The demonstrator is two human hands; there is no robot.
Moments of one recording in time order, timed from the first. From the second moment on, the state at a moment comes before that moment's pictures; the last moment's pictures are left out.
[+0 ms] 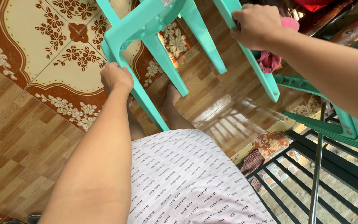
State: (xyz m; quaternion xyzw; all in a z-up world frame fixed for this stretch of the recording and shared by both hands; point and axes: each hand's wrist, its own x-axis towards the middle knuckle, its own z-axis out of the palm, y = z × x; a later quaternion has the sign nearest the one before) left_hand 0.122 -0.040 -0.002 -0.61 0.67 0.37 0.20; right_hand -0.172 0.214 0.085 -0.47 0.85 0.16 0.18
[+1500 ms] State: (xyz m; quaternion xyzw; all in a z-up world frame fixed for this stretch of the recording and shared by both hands) left_hand -0.014 0.007 0.021 -0.61 0.49 0.62 0.02; right_hand -0.015 0.230 0.094 -0.30 0.87 0.00 0.39
